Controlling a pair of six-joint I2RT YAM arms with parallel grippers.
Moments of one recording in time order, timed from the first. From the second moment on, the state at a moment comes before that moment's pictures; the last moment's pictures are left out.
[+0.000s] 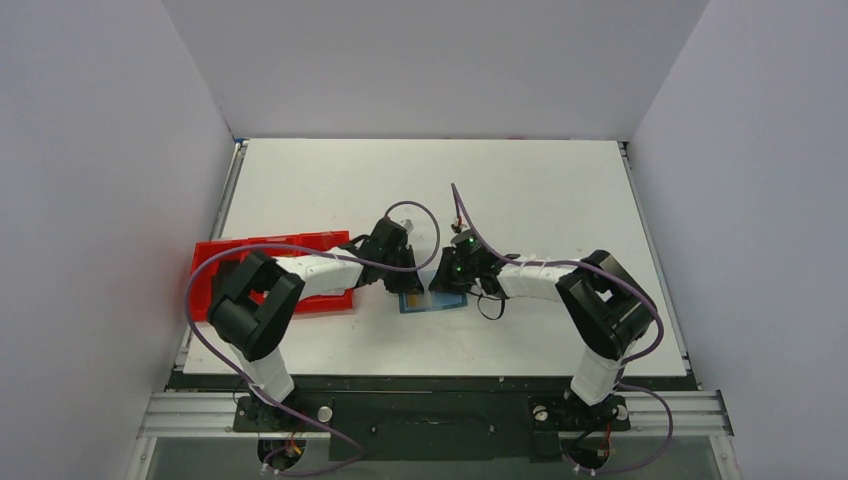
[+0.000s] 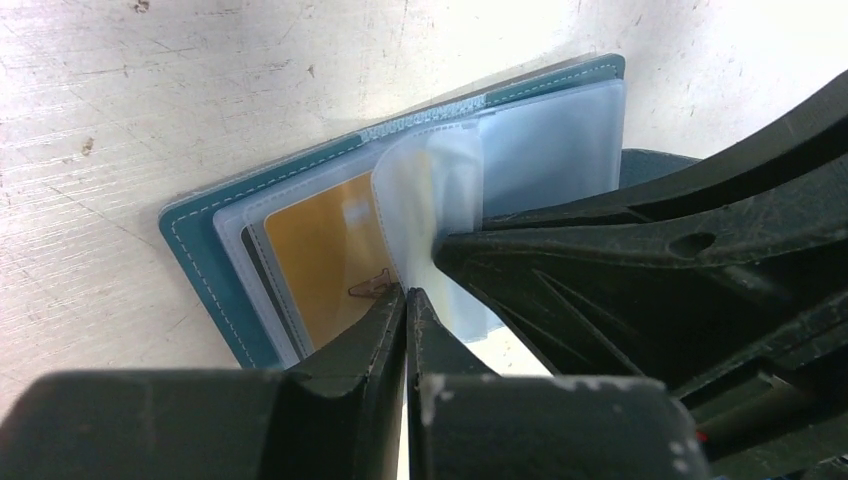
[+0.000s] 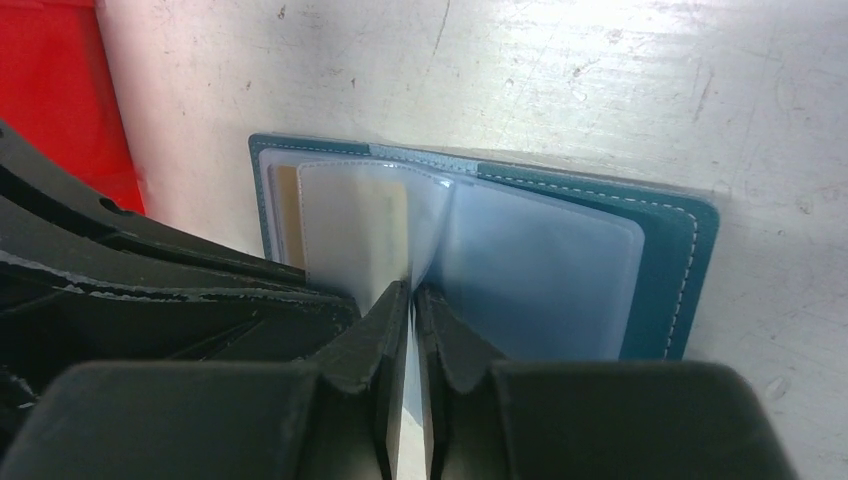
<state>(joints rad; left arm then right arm) -0.65 1.75 0.94 -0.14 0.21 -0.75 0.69 1.76 0.85 0.06 -0.14 0.77</state>
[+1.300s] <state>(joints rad) -0.68 1.72 1.02 -0.15 0.22 -0.75 0.60 1.46 0.87 -0.32 0.04 0.70</state>
